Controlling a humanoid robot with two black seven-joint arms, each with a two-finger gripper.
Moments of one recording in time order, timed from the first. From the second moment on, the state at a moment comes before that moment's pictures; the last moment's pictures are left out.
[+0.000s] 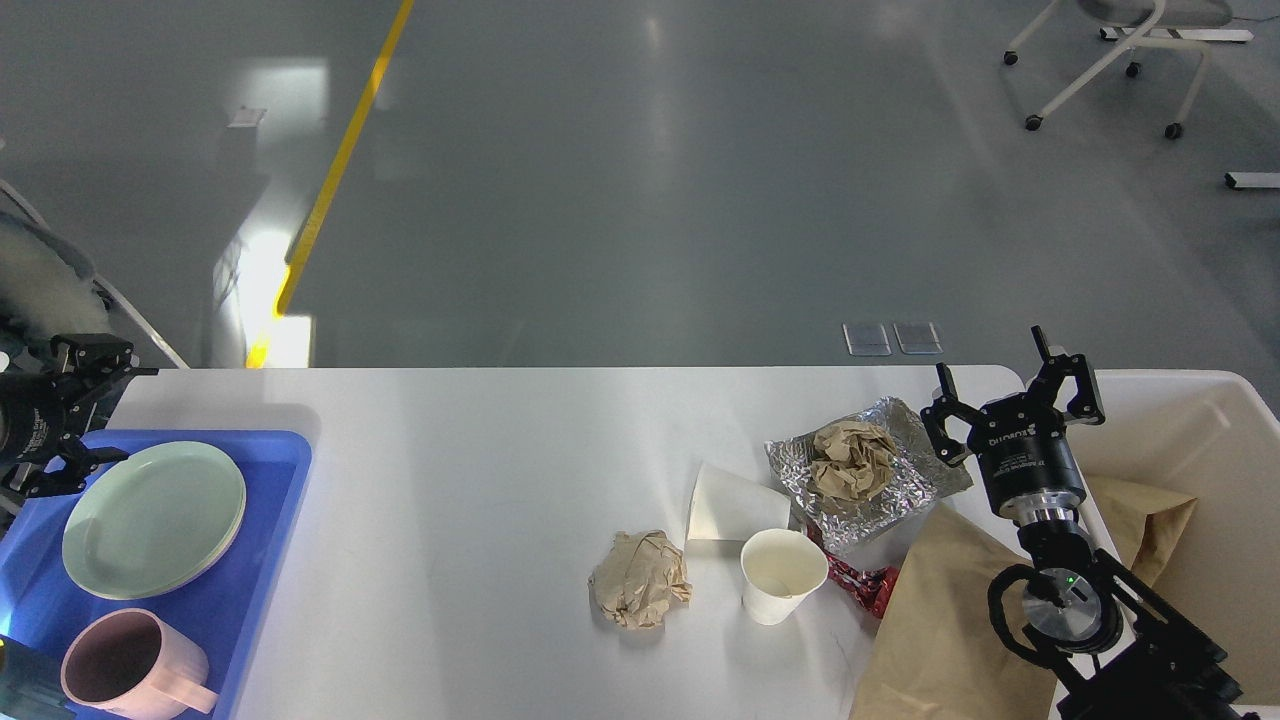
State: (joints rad) left arm -1.05 0.79 0.40 -0.49 -0.23 -0.58 0.10; right arm 0.30 -0.21 1.11 0.80 -0.21 0.40 0.51
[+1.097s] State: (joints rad) left arm -0.44 0.46 -0.93 -0.77 -0.20 -0.48 -0.25; right arm 0.30 -0.21 1.11 0.80 -0.21 0.40 0.51
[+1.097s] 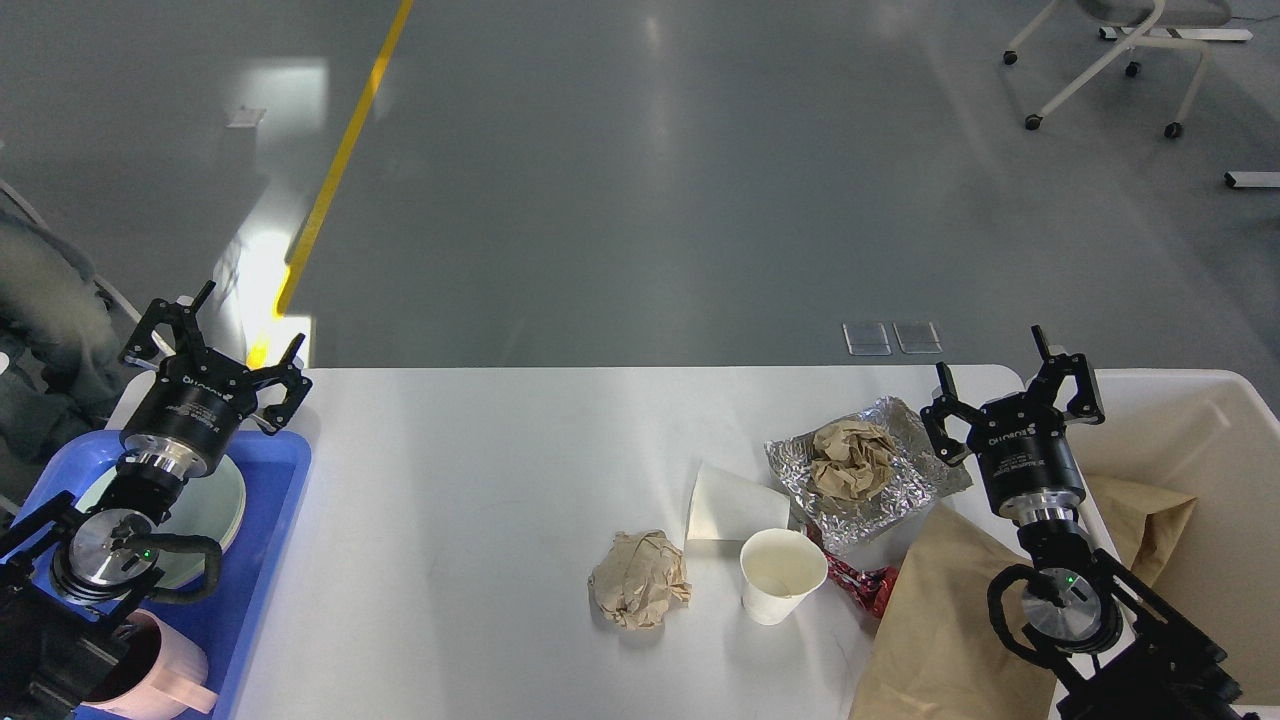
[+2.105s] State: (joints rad) left arm -0.31 0.26 -1.32 -0.84 0.10 -0.45 -0.23; right arm 0.30 -0.21 1.11 0.80 -0.21 0.40 0.51
